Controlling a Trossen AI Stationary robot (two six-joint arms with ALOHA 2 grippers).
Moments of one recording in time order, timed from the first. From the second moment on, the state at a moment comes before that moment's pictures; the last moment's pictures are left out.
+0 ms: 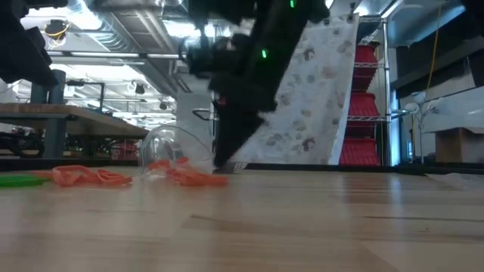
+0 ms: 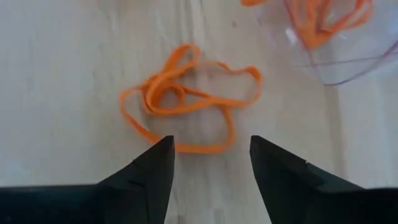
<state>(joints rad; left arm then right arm) -0.85 1.21 0.65 -0.43 -0.68 -1.13 0.21 2.19 1.65 -0.66 0.25 0.25</state>
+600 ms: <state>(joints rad) -0.85 1.21 0.65 -0.43 -0.69 -1.13 0.16 2.17 1.49 -0.45 0.15 0.28</state>
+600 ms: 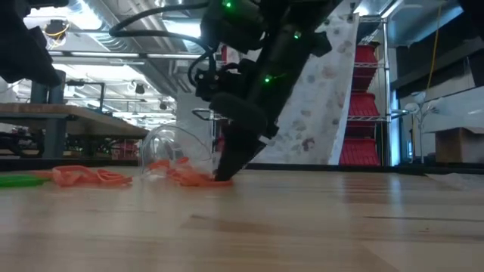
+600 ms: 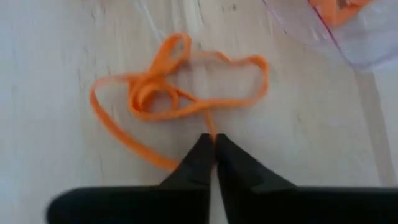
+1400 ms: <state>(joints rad) -0.85 1.21 0.65 -0.40 -0.71 -1.15 0.22 2.05 1.48 -0.54 0.22 0.37</state>
